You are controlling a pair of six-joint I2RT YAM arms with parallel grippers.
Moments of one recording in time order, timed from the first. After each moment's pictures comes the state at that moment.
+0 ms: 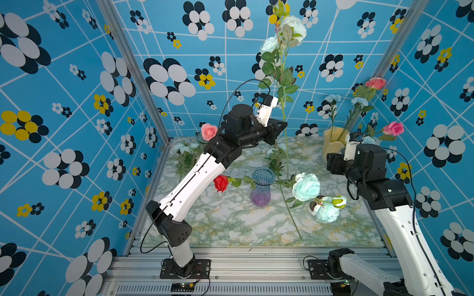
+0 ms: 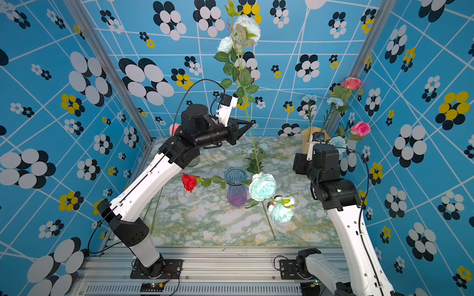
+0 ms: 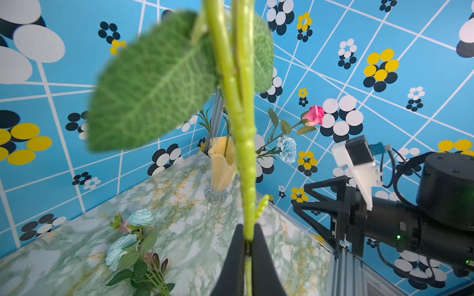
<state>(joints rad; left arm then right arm) -0.71 1.76 2.07 -0.39 0.36 -0.28 0.16 1.04 1.37 -0.79 0.17 0.14</state>
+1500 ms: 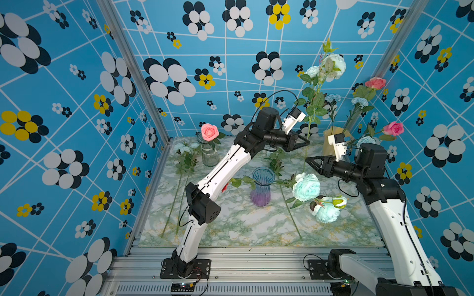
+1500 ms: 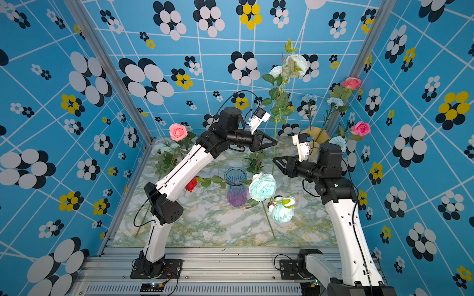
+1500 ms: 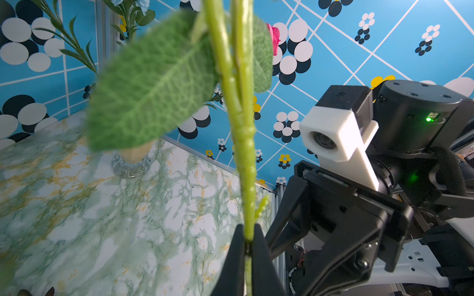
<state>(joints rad) -0.73 2.16 2.46 -0.57 0.81 -0.29 0.02 1.07 1.23 -0.61 -0.78 0.25</state>
